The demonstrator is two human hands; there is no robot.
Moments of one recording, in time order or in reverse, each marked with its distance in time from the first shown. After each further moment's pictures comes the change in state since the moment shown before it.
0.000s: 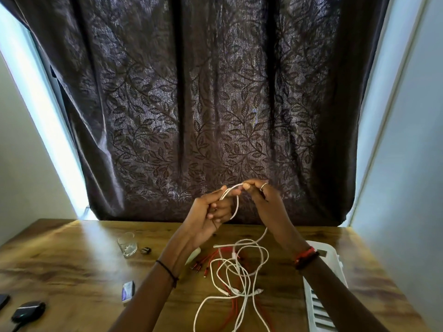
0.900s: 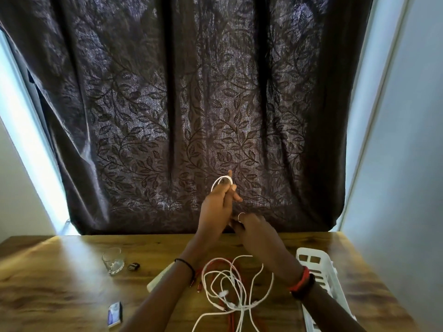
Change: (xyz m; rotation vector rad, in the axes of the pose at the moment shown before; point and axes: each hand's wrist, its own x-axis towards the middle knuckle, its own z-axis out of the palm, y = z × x) left_hand 0.046 -0.010 0.005 1.170 0.331 0.548; right_hand -0.024 -0.004 0.018 -0.620 -0.254 0.155
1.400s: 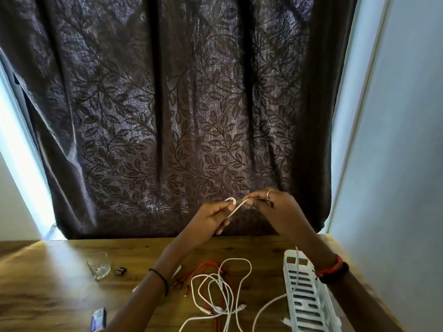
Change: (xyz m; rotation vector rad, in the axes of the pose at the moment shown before) left_hand -0.016 0.006 -0.004 -0.293 -0.430 -0.067; right_hand -0.002 0.039 -0.076 0.195 0.208 -0.114
